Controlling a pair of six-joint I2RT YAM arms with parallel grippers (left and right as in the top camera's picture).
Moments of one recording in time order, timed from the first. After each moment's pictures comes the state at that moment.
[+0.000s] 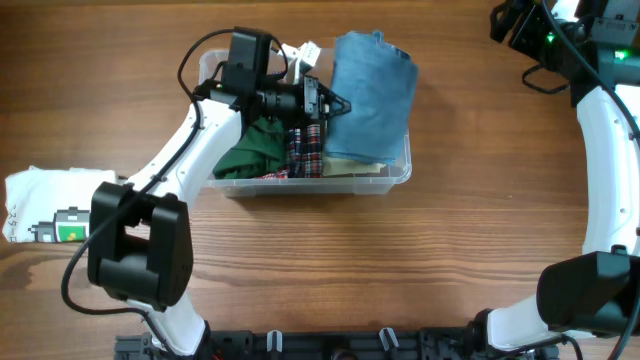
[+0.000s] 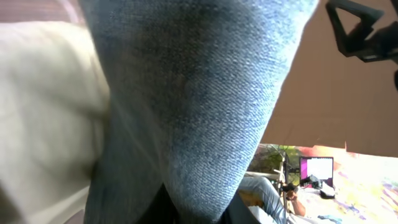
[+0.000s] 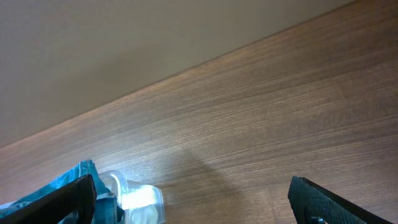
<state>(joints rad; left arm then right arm) -0.30 1.88 1.39 -0.38 0.99 -0.53 -0.15 1.70 1.71 -0.73 -0.18 0.28</state>
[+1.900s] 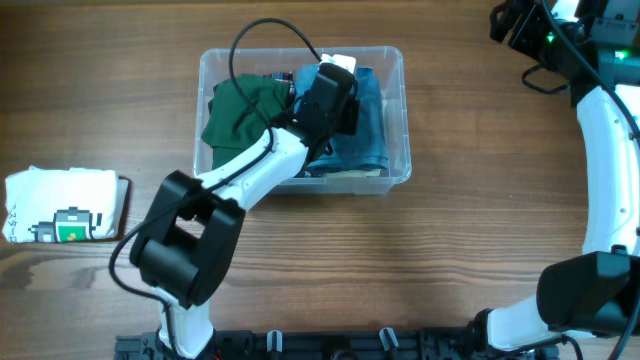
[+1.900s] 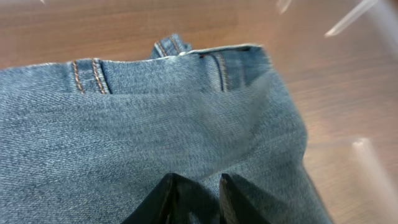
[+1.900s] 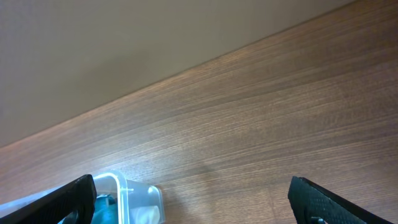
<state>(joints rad) -0.58 1.97 1.32 -0.10 -0.09 -0.28 -0.15 1.70 1.71 -0.72 -0.18 0.28</state>
